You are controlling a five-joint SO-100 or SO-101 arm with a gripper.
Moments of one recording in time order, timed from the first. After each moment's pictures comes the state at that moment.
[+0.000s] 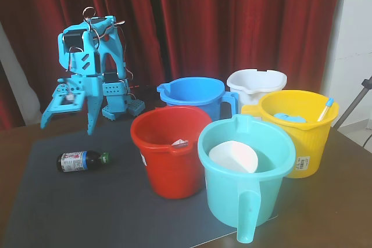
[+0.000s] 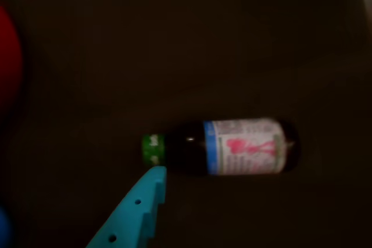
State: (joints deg) arm 17.3 105.6 114.8 60.8 88.6
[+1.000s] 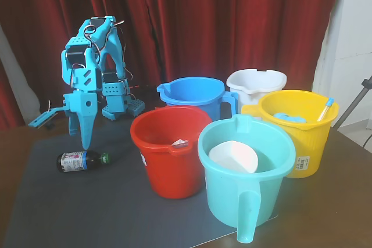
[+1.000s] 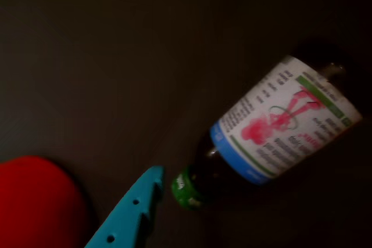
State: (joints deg) arm 19.3 104.9 127.7 46.4 133.0
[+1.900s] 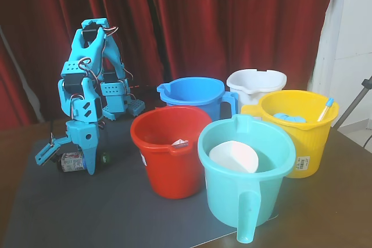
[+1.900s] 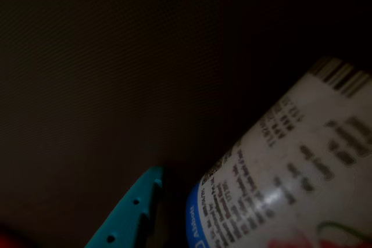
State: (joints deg) arm 19.4 81.6 117.9 44.5 139.8
